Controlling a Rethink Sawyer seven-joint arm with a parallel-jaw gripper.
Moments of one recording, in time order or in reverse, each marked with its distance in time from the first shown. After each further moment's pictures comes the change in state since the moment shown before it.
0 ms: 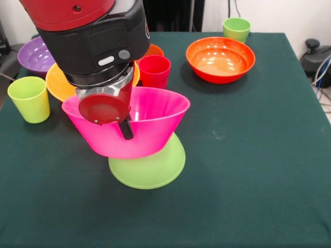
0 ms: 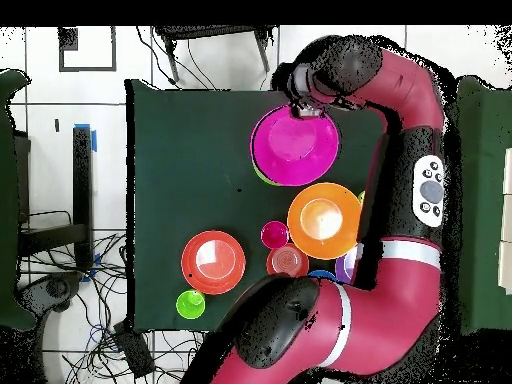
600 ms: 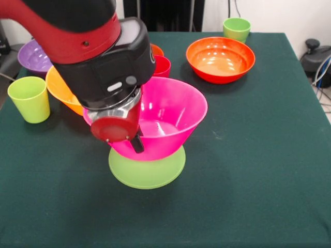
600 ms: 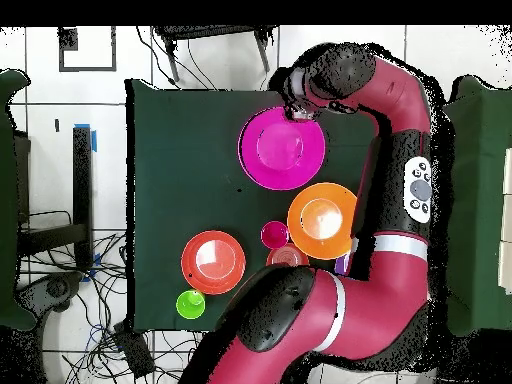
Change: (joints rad) arm 0.004 0.074 0.004 -0.047 0.038 0.001 0.000
